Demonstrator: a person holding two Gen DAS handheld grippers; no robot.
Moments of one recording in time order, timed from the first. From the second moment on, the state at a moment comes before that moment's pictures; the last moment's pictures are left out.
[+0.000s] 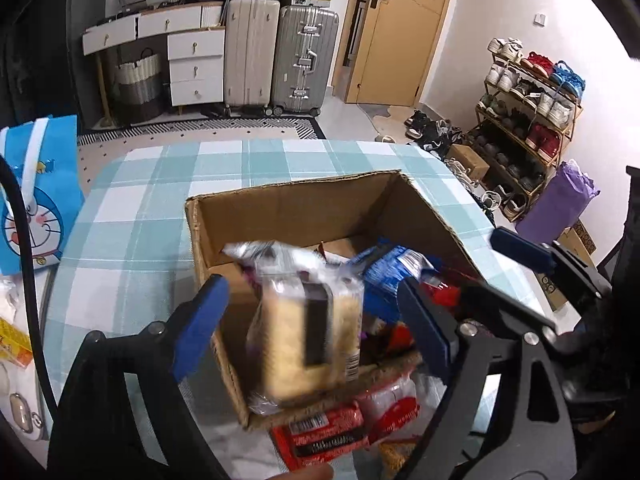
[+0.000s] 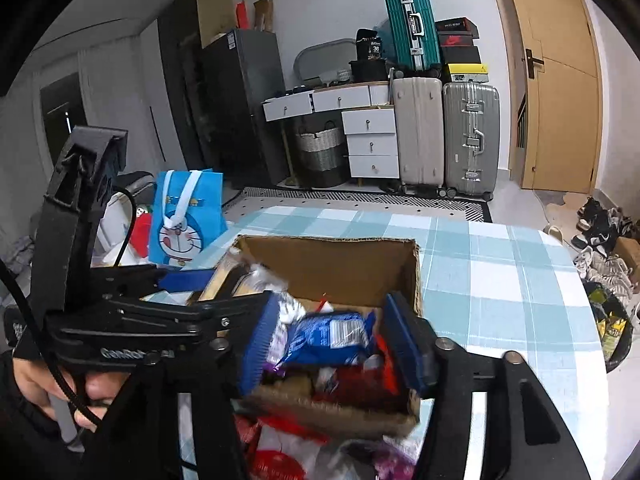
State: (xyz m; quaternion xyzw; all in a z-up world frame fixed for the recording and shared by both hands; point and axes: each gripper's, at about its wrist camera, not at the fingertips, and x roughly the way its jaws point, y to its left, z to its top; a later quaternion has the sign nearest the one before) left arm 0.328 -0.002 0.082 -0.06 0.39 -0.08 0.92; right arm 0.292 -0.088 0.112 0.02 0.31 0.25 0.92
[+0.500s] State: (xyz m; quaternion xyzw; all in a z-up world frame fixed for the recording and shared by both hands) left arm 0.243 0.021 0.085 -0.10 0.38 -0.08 0.92; right arm 0.246 -0.149 0.103 0.08 0.34 0.23 0.91
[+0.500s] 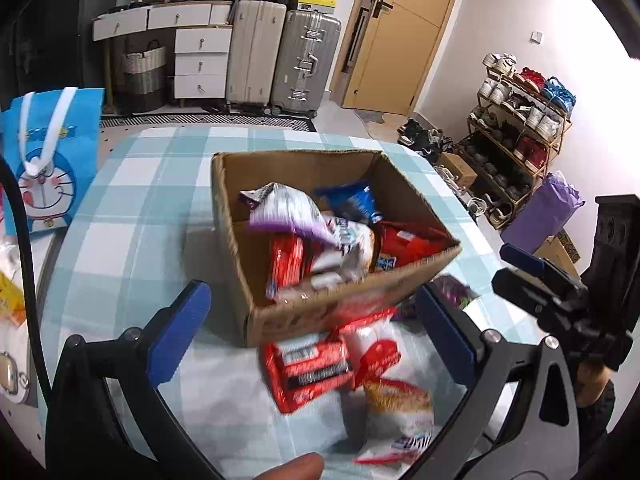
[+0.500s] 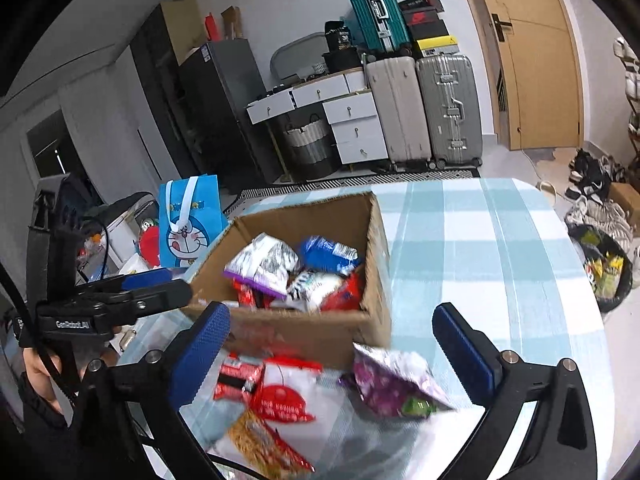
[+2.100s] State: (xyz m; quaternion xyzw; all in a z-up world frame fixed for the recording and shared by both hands) left arm 0.143 -0.039 0.022 -0.05 0.44 -0.13 0.89; right arm 0.161 -0.192 0.050 0.04 0.42 0.21 0.88
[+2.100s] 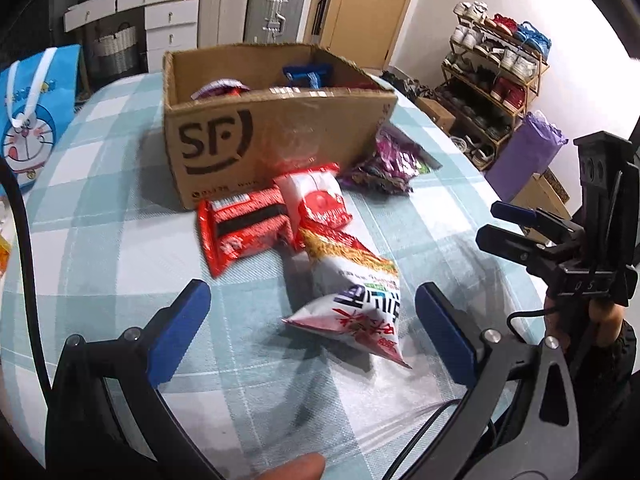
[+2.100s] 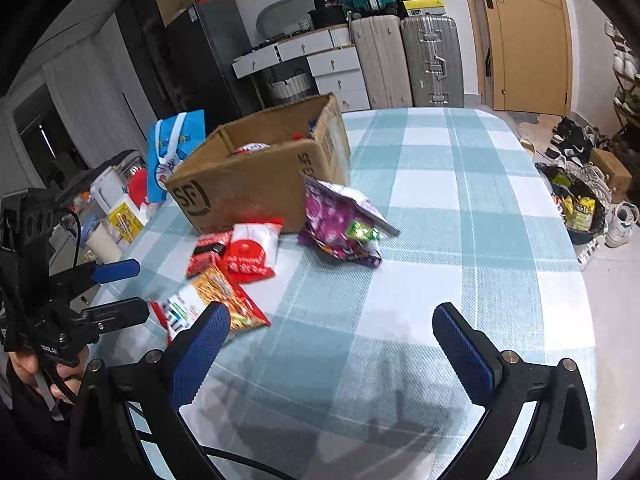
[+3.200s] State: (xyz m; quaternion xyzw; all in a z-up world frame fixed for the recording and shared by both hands) left arm 0.188 -0.100 -0.039 -0.01 0.48 -0.16 0.86; right arm 0.189 -0.193 0.018 0.06 0.45 0.19 0.87
